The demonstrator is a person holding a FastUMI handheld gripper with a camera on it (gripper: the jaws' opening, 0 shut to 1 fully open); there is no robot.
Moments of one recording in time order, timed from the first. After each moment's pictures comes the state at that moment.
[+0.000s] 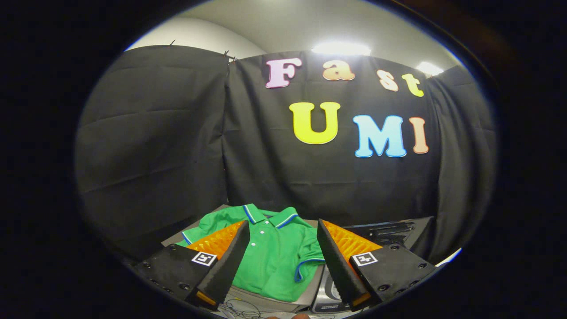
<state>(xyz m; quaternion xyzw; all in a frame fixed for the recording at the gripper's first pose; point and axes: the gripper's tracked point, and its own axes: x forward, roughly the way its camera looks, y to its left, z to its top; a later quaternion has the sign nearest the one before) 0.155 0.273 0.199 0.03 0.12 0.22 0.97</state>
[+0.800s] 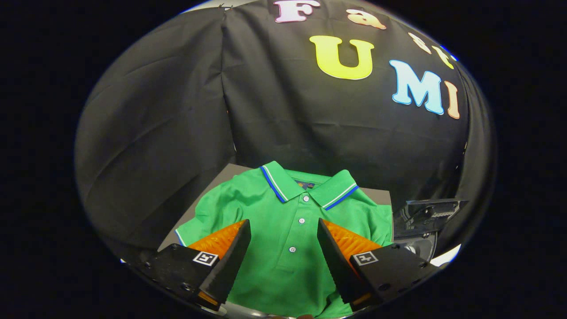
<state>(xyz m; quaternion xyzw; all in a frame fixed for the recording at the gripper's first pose) 0.228 0.390 0.110 -0.02 0.34 0.23 0.91</state>
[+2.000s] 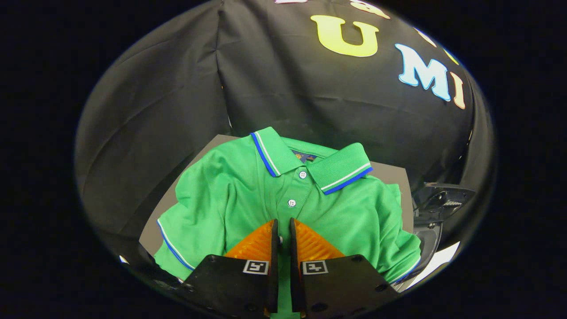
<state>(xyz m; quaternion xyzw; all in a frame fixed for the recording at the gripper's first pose) 0.231 0.392 0.069 -0.03 0.39 0.24 0.89</state>
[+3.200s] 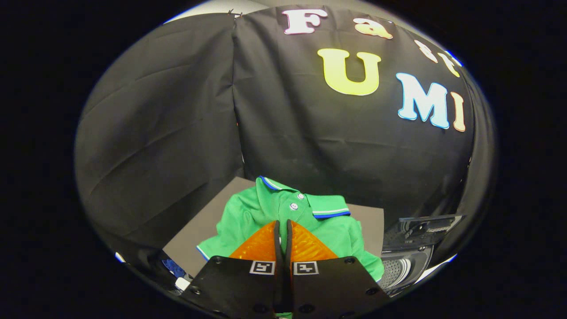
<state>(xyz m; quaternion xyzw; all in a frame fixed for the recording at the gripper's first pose) 0.228 0.377 0.183 0.00 0.27 0.27 0.92</state>
